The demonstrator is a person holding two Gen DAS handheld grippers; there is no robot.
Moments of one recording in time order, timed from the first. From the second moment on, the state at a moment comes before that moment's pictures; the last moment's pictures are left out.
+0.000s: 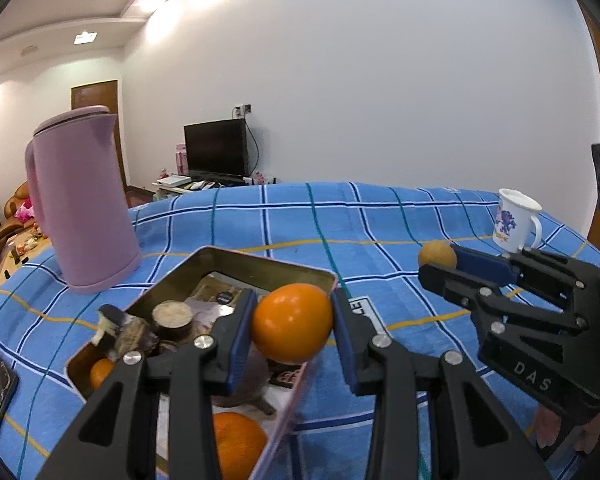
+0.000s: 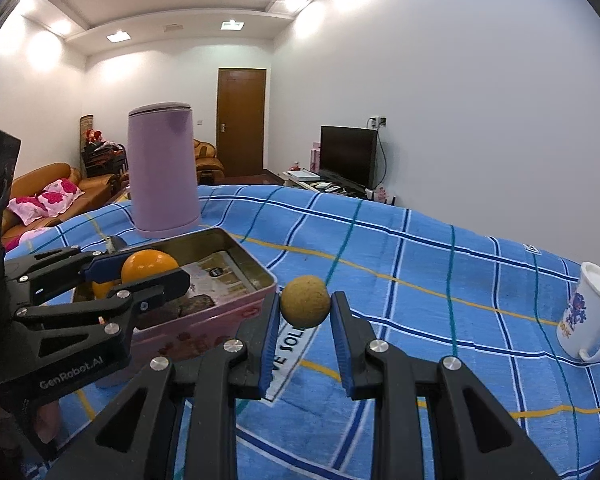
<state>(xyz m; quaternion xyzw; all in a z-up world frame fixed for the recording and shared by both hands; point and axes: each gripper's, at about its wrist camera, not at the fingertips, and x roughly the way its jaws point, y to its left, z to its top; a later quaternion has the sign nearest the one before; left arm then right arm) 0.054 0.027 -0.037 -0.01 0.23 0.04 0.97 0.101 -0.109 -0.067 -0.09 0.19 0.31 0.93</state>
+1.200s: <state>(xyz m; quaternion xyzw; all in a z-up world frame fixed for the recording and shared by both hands) 0.041 0.103 -0.047 -0.06 0.26 0.13 0.96 0.085 -0.016 -0.074 -0.14 0.21 0.40 0.88</state>
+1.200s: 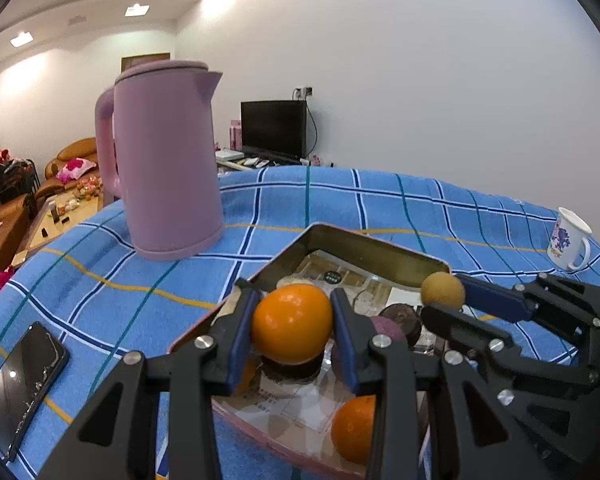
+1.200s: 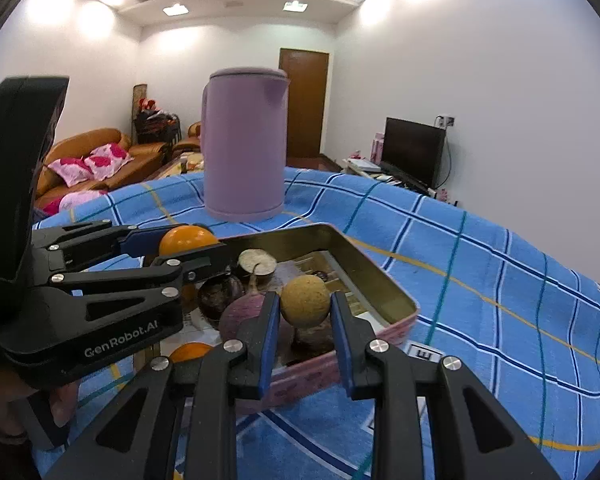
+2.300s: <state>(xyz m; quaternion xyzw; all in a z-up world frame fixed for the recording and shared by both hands) 0.035 0.103 -0.044 -0.05 0.25 0.16 0.96 0.095 -0.034 -0.069 -0.08 0.21 0.39 0.89</state>
